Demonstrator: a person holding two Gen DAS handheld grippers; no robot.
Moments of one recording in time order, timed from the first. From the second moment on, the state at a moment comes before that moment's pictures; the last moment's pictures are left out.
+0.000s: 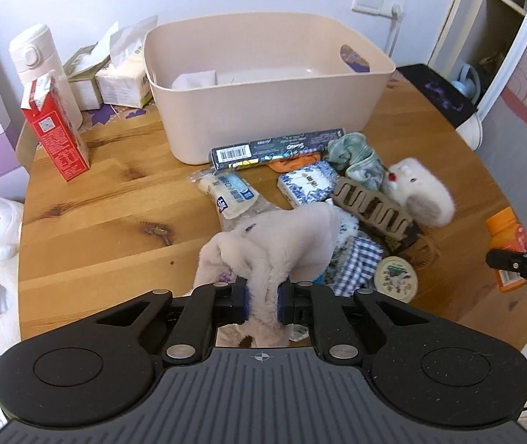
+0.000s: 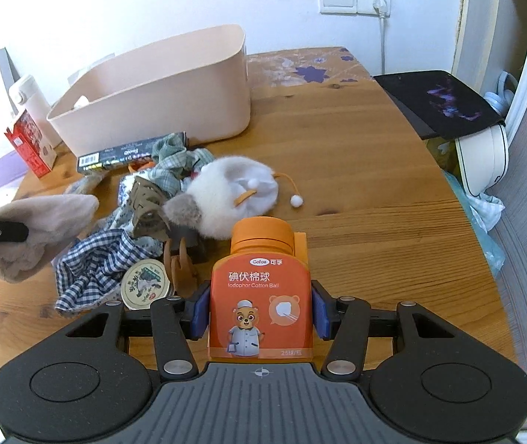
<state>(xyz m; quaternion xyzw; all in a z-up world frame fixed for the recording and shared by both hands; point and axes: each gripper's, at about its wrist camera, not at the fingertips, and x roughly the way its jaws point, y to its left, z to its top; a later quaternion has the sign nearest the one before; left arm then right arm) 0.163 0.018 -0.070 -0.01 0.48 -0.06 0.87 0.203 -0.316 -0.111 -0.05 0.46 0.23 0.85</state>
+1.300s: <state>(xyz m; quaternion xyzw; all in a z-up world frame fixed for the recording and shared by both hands) 0.227 0.060 0.052 -0.04 0.34 -0.03 0.94 0.276 -0.265 -0.001 -0.06 0.33 0.25 0.91</state>
